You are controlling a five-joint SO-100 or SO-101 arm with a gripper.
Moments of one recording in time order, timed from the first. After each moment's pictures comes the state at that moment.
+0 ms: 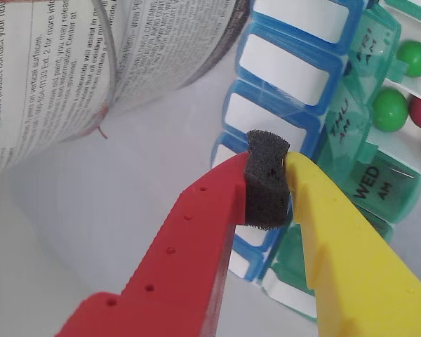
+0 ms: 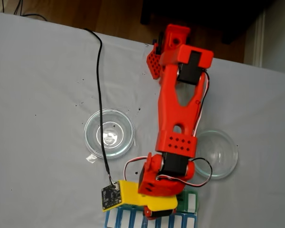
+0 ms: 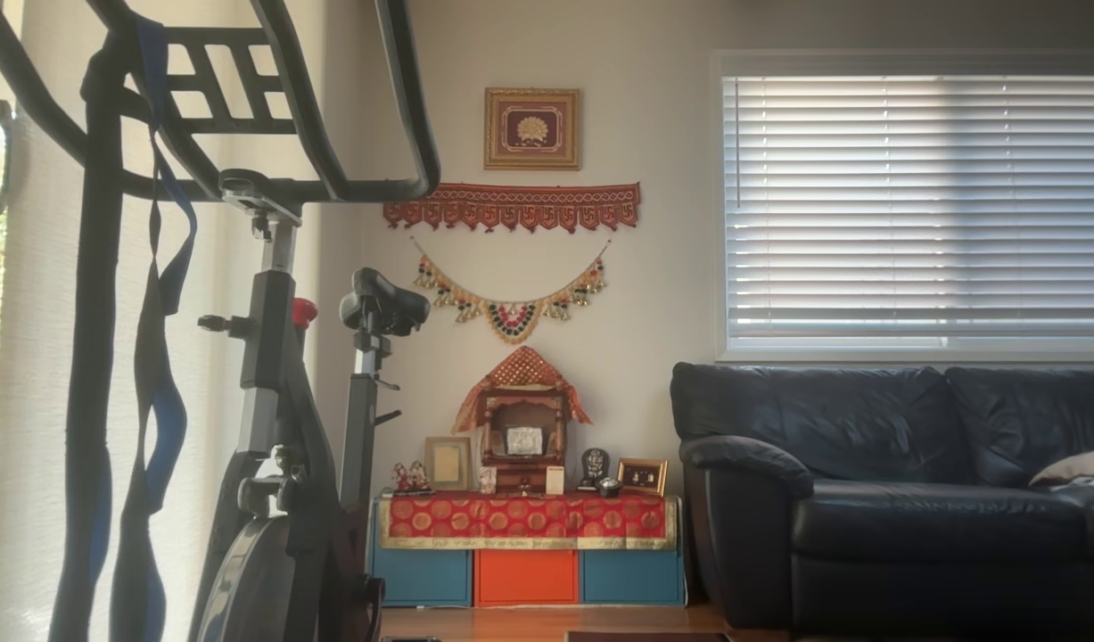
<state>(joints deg) 0.9 90.3 73.2 55.8 -14.9</state>
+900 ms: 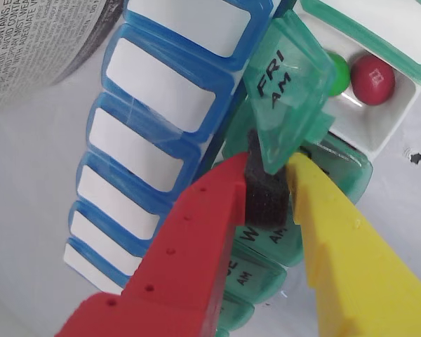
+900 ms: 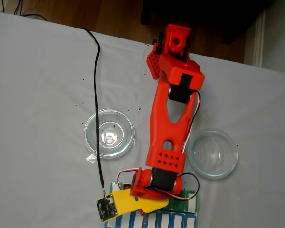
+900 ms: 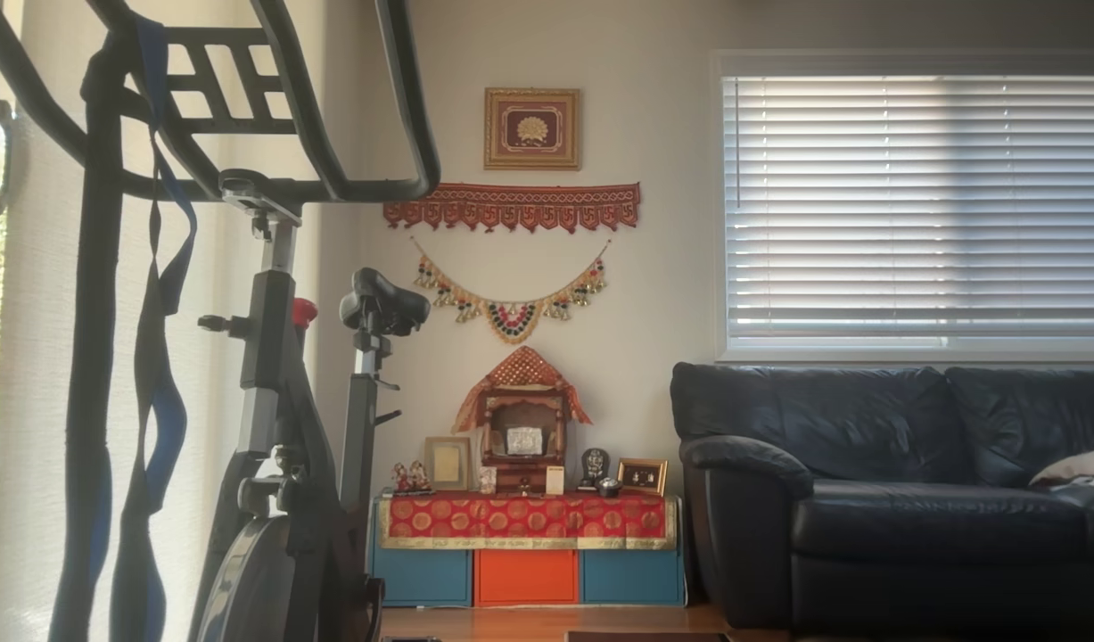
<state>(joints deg) 2.7 72.7 55.5 72.9 -28.8</state>
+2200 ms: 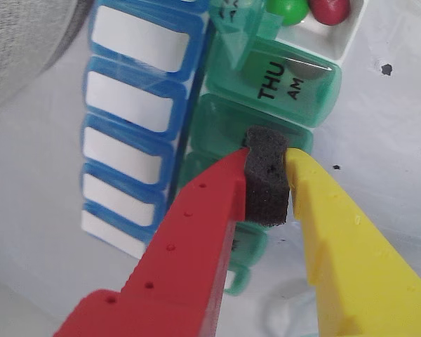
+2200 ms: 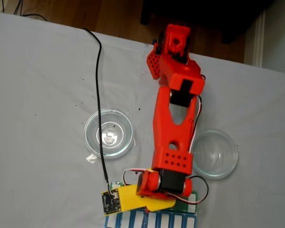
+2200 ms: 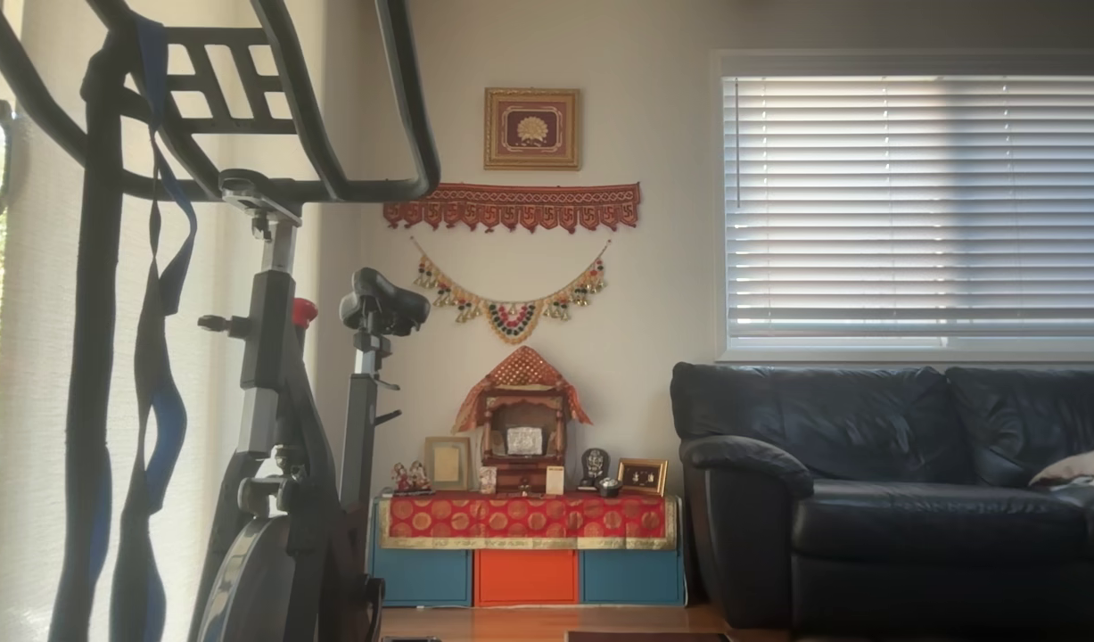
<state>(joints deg) 1.6 75.2 46.5 84.2 -17.4</state>
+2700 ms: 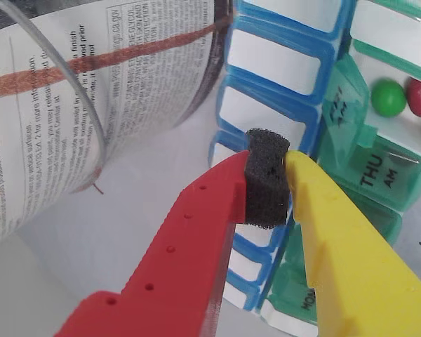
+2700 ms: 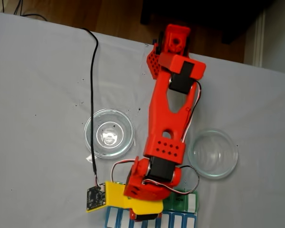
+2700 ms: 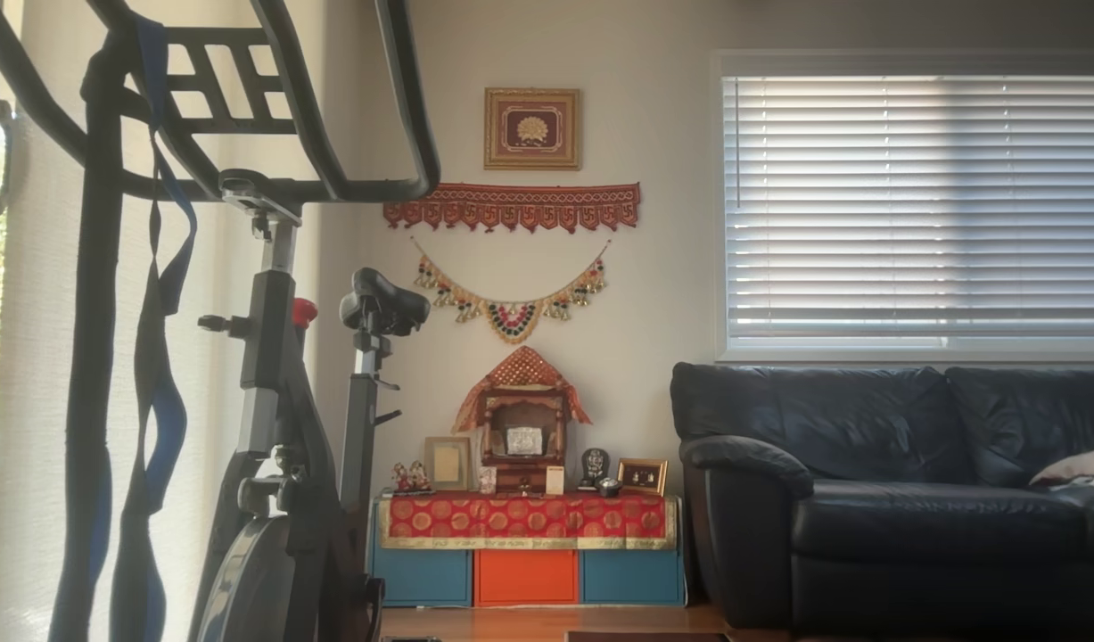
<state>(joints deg) 5.4 83.2 61.3 60.6 -15.8</state>
